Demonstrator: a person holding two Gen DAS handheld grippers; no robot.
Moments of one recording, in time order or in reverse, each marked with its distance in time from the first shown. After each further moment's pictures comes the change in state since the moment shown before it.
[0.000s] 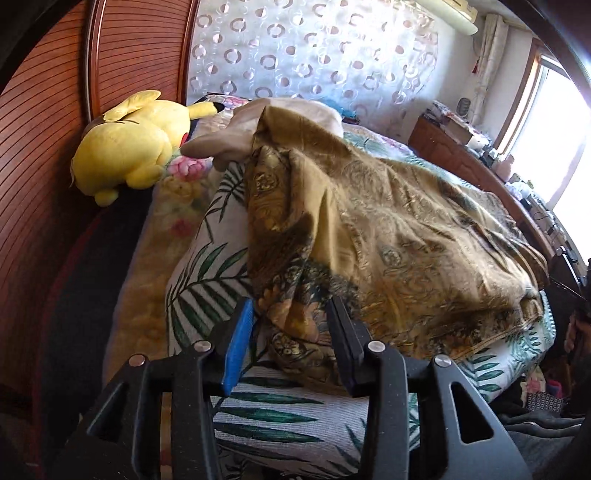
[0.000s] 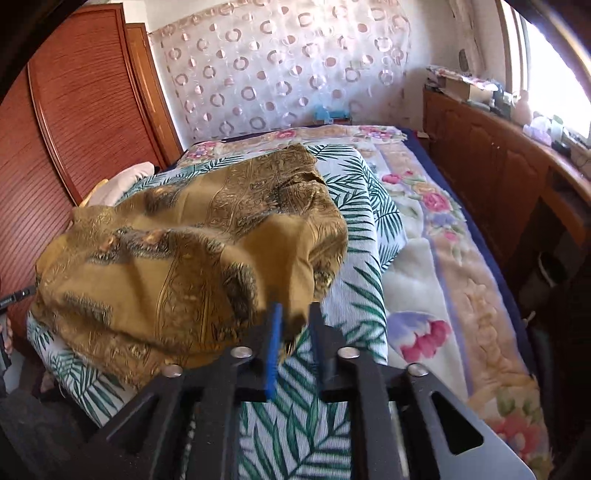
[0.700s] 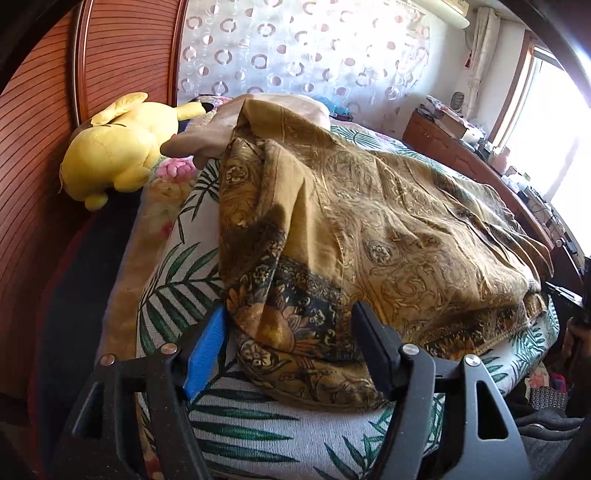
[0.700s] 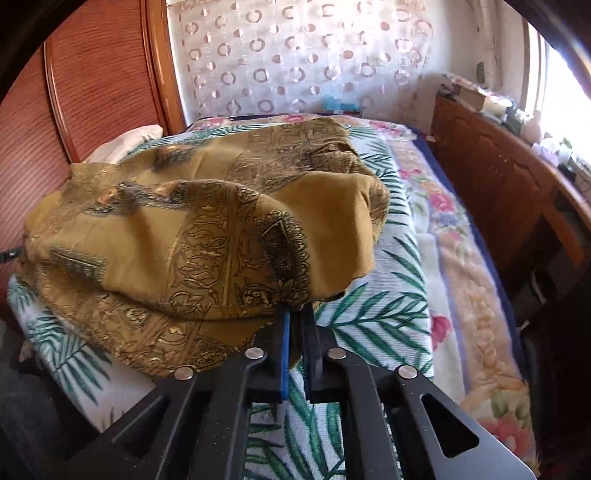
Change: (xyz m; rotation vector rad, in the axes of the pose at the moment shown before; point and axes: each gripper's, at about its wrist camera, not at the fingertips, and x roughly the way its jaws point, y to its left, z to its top) left arm 0.013 -0.016 -0.002 0.036 -0.012 -0.006; right arm 0.018 0.036 -0.015 -0.092 0.048 -0.010
